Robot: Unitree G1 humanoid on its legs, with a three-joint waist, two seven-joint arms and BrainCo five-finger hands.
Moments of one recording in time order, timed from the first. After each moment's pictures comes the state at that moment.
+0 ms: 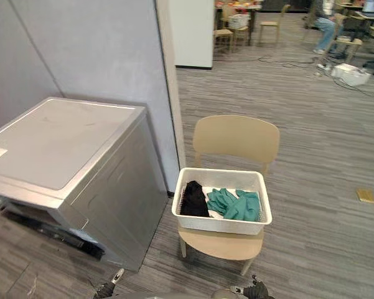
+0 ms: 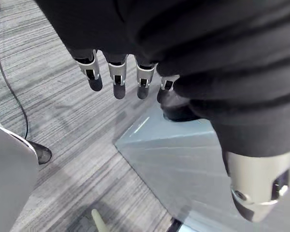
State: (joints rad) left arm 0.16 -0.04 0.36 0.98 -0.03 -0.01 0.17; right arm 0.15 -0.10 -0.16 0.98 -0.20 0.00 -0.02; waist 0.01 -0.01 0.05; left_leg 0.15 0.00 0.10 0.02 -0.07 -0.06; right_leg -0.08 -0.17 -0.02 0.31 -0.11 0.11
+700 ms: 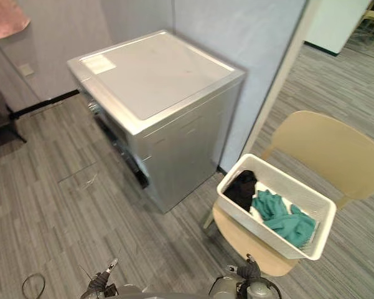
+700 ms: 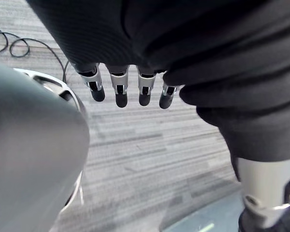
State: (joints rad) left arm 0.07 -0.03 0.41 0.96 0.00 0.02 0.22; right arm 0.08 -0.04 -0.31 0.93 -0.17 0.01 -0.09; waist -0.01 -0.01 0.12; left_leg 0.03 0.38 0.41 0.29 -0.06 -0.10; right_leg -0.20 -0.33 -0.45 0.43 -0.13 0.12
